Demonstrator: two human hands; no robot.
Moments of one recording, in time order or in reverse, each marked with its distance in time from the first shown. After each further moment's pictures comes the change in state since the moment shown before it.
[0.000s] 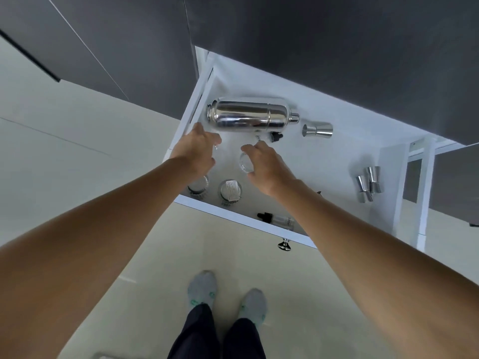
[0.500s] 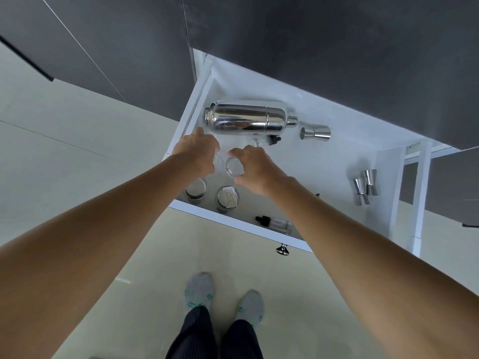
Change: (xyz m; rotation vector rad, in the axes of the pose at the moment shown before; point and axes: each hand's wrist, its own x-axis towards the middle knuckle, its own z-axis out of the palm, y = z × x) left_hand 0.006 0.010 -0.010 0.098 -0.115 0.012; right_hand 0.008 -0.016 -0.013 0.042 -0.134 -0.052
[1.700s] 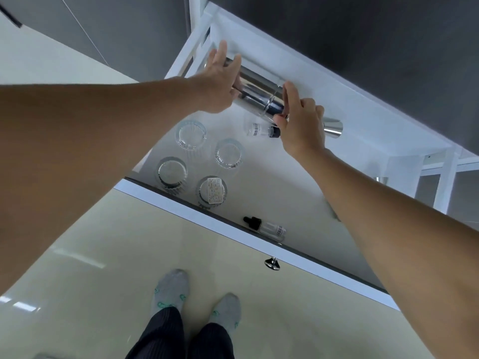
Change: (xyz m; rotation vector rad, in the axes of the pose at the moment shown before) left_hand 0.107 0.017 -0.004 -0.140 0.146 0.155; right_hand 0.058 0.109 -0.007 -0.107 0.502 0.191
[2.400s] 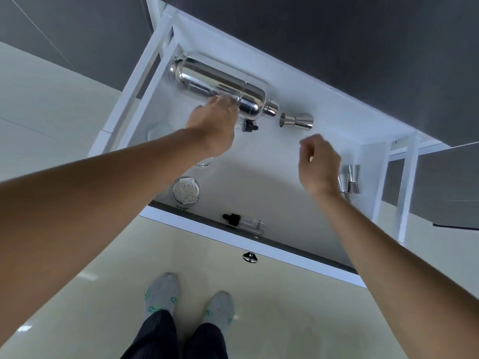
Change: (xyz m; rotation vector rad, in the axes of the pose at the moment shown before) left_hand -0.041 0.064 0.042 0.141 0.072 0.097; right_hand -0.074 0.083 -0.016 0.190 0.180 0.237
